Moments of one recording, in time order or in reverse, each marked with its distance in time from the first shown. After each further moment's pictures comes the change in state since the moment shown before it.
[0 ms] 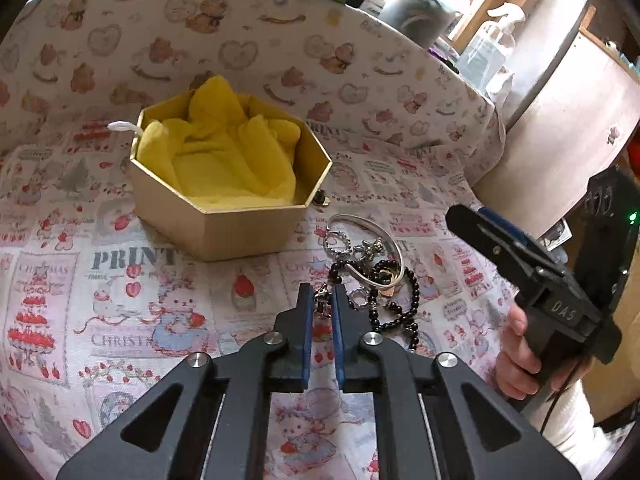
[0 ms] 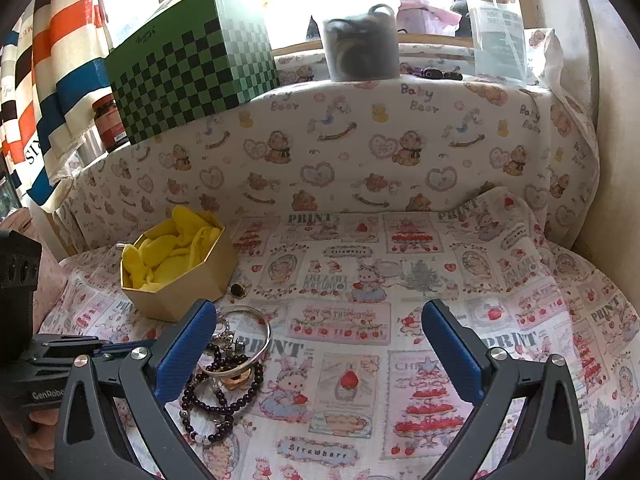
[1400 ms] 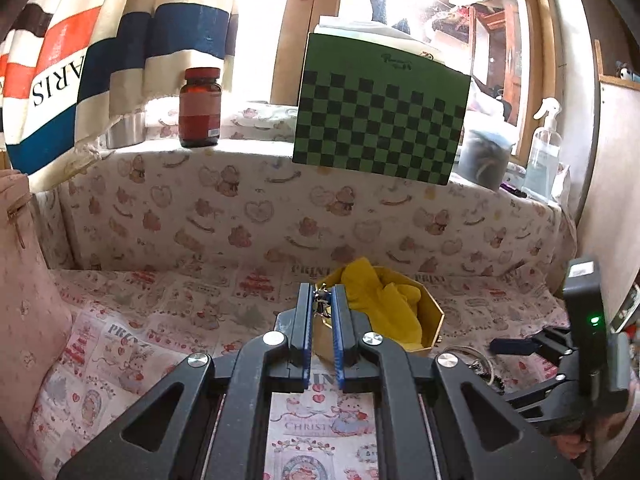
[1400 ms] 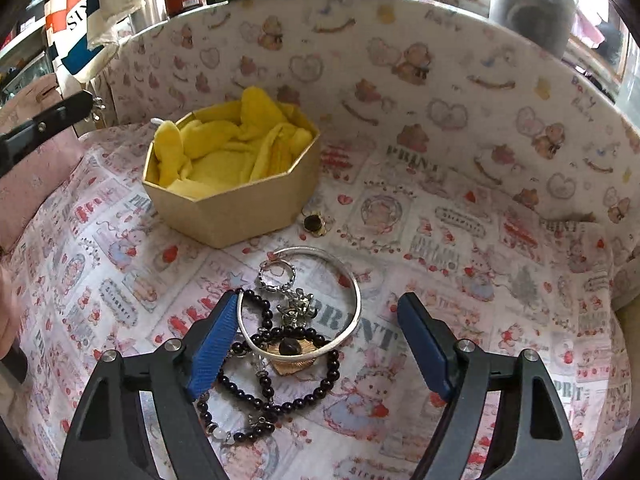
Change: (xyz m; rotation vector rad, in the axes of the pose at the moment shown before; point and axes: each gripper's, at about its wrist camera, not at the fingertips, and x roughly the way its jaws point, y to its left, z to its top) left arm -0.085 0.019 0.004 0.051 -0.518 0.407; right arm 0.056 0.064 -0.006 -0.328 0.284 0.106
